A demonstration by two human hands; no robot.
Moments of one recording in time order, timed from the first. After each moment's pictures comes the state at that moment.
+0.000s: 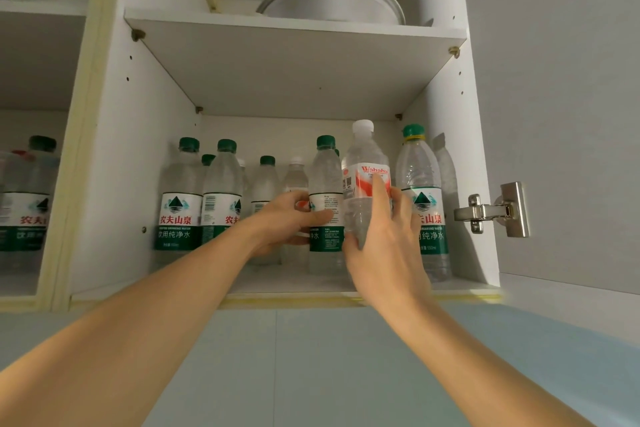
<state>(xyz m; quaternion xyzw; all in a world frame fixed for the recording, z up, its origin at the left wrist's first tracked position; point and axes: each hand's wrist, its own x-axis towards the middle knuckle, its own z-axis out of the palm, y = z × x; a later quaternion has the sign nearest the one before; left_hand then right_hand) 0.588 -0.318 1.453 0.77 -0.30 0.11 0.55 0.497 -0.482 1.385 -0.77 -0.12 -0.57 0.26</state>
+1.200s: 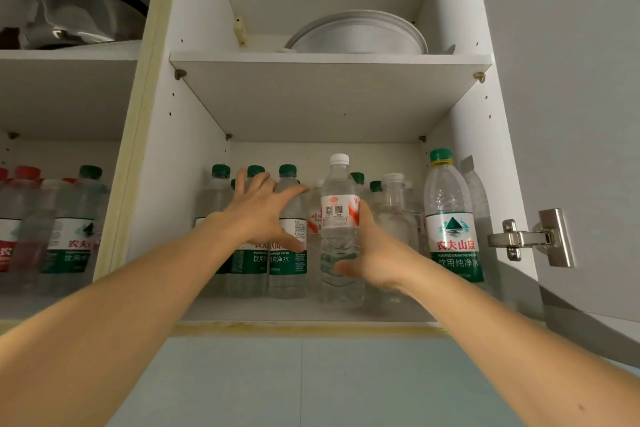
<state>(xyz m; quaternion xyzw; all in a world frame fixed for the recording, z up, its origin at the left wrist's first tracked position) 0.591 -0.239 1.501 0.89 -0.12 0.42 -0.10 0.513 -0.458 1.444 -0.90 -0.19 -0.25 0.30</state>
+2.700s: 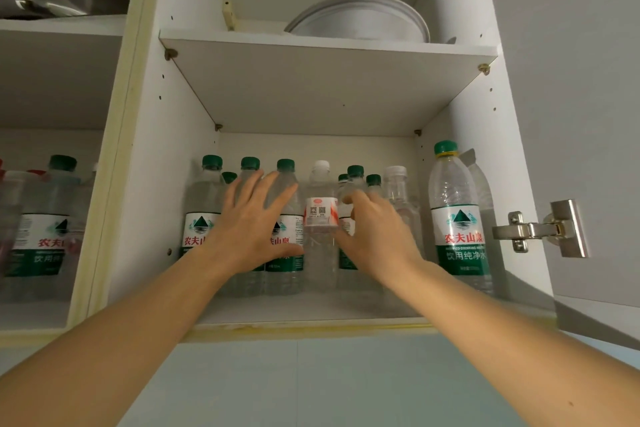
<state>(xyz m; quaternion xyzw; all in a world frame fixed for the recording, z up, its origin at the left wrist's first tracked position) 0.603 -0.223 1.457 0.81 -0.19 0.54 -0.07 0.529 -0.441 1.440 -0.83 -0.15 -0.52 0.15</state>
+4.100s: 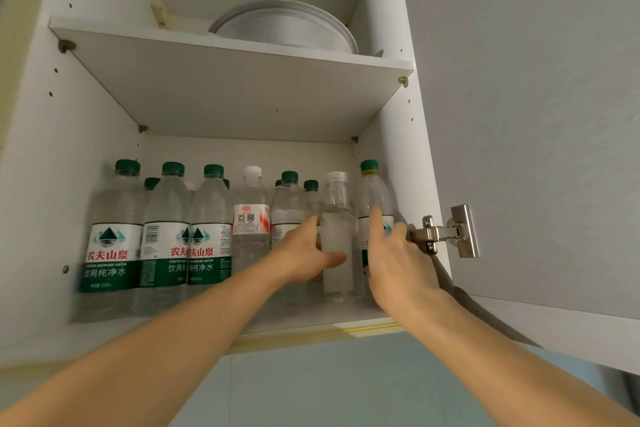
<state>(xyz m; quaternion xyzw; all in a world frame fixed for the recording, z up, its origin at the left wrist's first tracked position) 0.592 -0.398 1.446 0.85 -0.33 0.20 0.37 0.503 -0.546 1.410 -0.89 0.10 -0.44 -0.02</state>
